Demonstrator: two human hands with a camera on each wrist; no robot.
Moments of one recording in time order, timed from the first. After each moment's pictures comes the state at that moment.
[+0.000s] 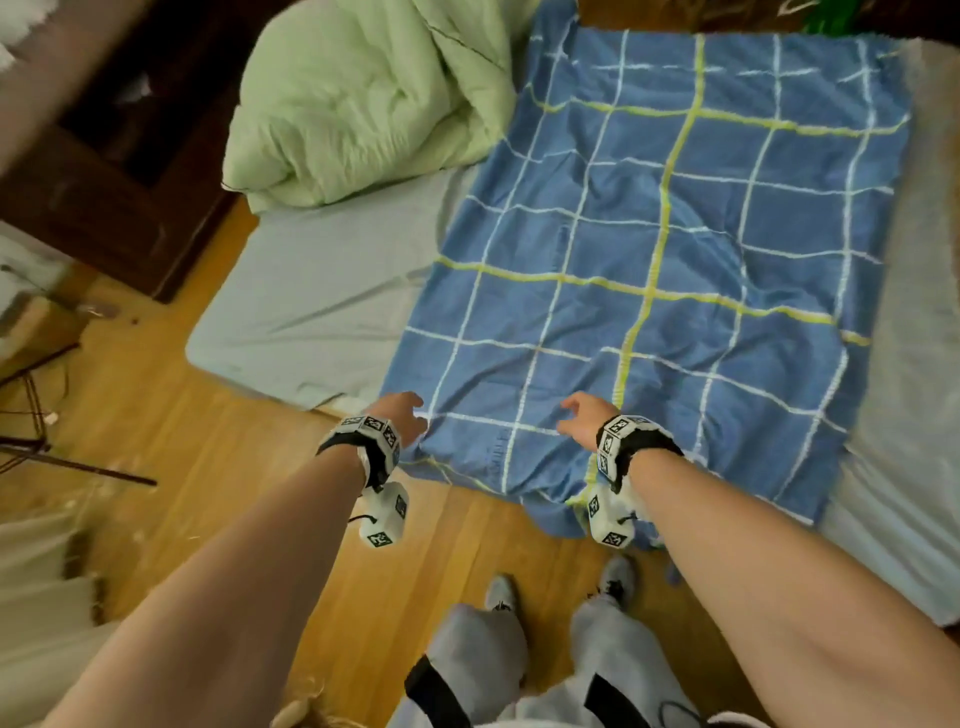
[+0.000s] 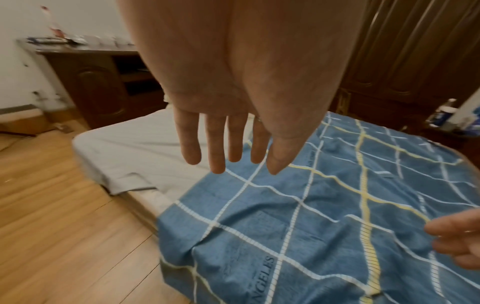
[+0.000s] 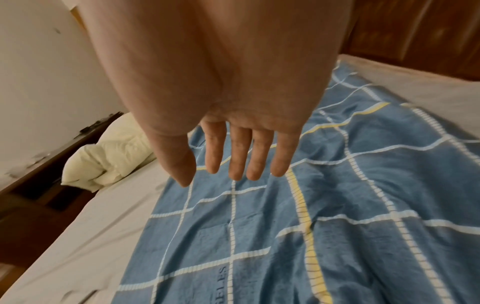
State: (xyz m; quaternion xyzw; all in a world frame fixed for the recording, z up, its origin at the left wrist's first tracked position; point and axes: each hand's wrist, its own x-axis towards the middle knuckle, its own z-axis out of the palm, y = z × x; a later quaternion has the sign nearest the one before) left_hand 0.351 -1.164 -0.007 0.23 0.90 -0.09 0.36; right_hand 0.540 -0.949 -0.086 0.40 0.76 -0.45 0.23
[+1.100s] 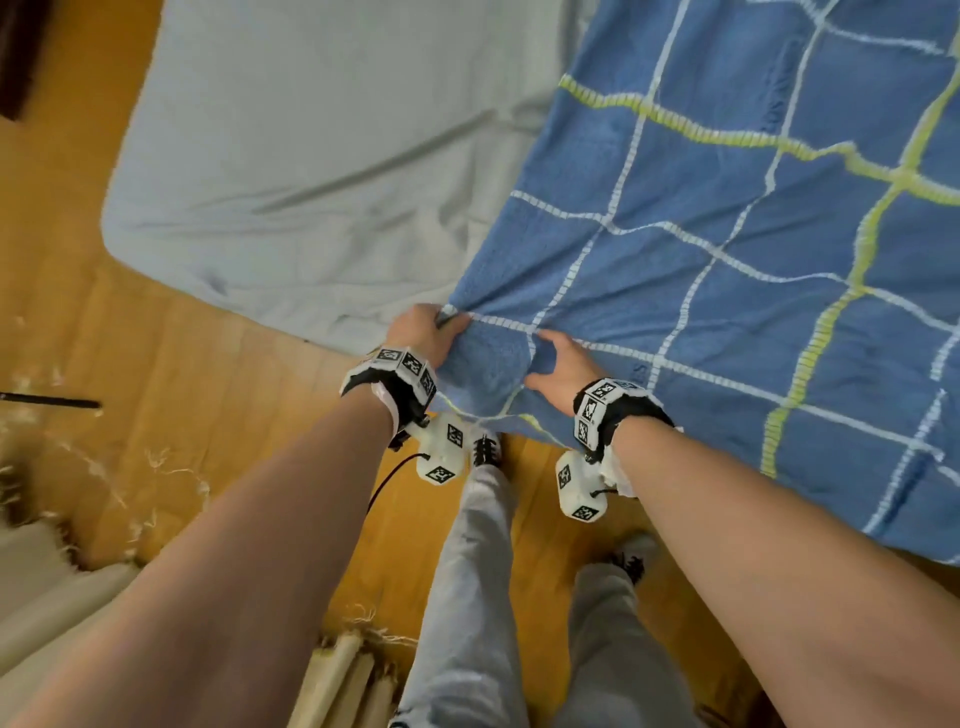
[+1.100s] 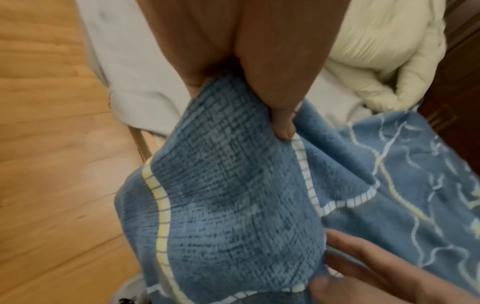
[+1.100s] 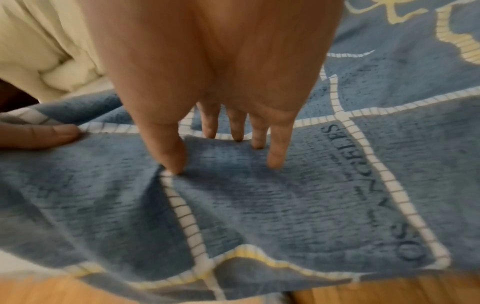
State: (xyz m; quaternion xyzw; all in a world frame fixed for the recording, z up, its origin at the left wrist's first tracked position) left_hand 0.045 -1.289 -0.263 0.13 0.88 0.17 0.42; right_hand 0.215 -1.158 -0.281 0.43 0.73 -0.46 0.26
